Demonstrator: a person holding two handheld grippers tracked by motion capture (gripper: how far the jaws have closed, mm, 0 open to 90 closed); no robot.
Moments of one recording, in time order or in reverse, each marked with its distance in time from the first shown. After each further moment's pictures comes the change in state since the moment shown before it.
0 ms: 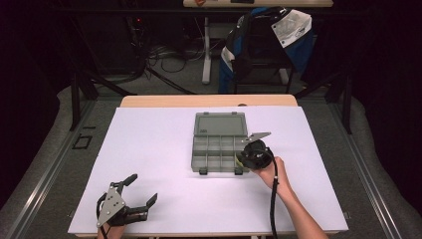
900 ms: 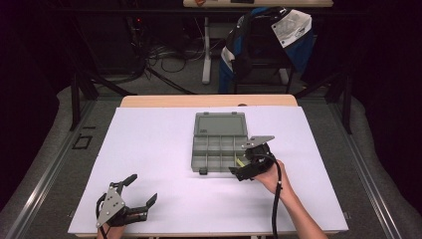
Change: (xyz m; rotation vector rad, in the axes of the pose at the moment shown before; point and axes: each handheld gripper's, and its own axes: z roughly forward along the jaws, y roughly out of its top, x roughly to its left) left arm 0.000 0.000 -0.001 0.001 0.002 0.000; right arm 0.015 -0.002 -0.022 -0.098 0.106 -0.078
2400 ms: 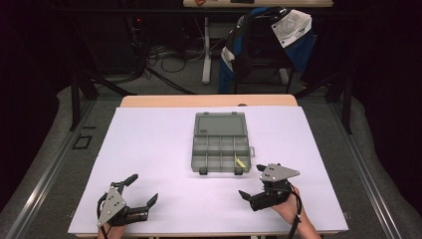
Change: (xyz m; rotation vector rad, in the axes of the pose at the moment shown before) left arm 0.000 0.000 0.002 0.007 -0.002 0.001; right arm 0.034 -0.065 -0.049 -0.204 0.016 -0.086
